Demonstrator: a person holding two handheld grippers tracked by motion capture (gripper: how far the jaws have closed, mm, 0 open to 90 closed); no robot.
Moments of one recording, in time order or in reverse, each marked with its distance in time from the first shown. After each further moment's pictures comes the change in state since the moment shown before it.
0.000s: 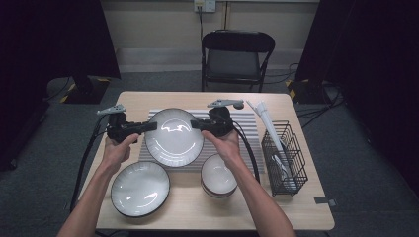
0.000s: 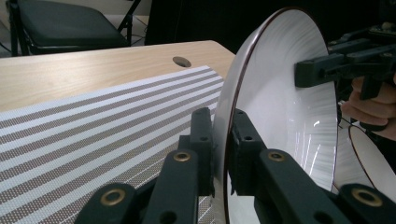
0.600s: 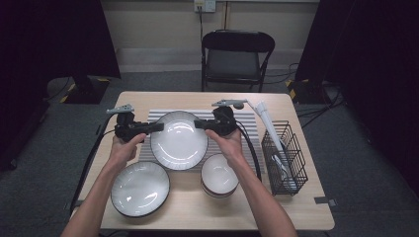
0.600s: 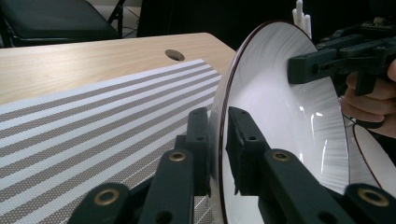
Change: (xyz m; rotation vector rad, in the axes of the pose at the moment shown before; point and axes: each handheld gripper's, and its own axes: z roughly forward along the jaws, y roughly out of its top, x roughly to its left) left arm -0.001 0.000 0.021 0.034 -0.030 0.008; right arm -0.015 -0.005 0.000 0.013 0.011 0.053
